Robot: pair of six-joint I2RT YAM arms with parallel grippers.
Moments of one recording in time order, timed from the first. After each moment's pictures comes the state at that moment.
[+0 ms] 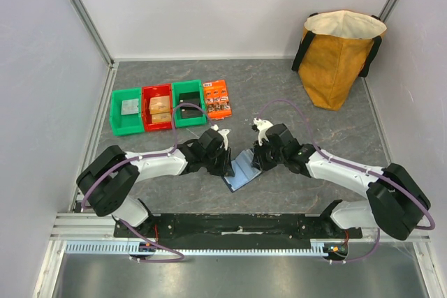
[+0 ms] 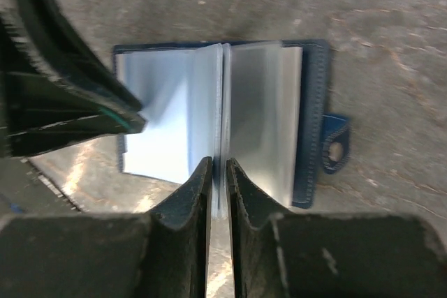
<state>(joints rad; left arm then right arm) -0.83 1.53 0.70 -0.07 0.22 -0.63 0.72 1.31 0.63 -0.14 -0.15 0.31</state>
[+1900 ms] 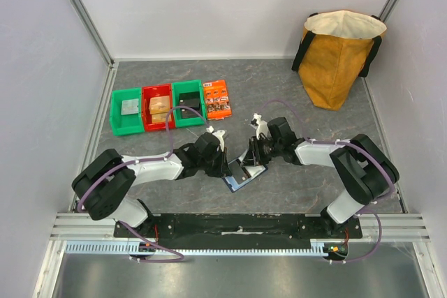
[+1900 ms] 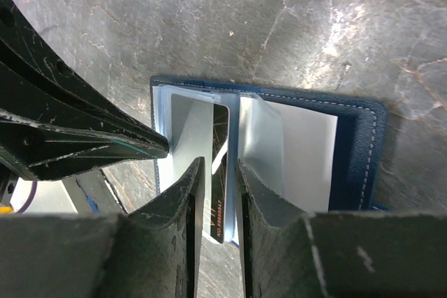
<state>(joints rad) -0.83 1.48 0.62 0.02 0.17 -0.67 0.56 1.61 0.64 0.16 -0.58 0.41</state>
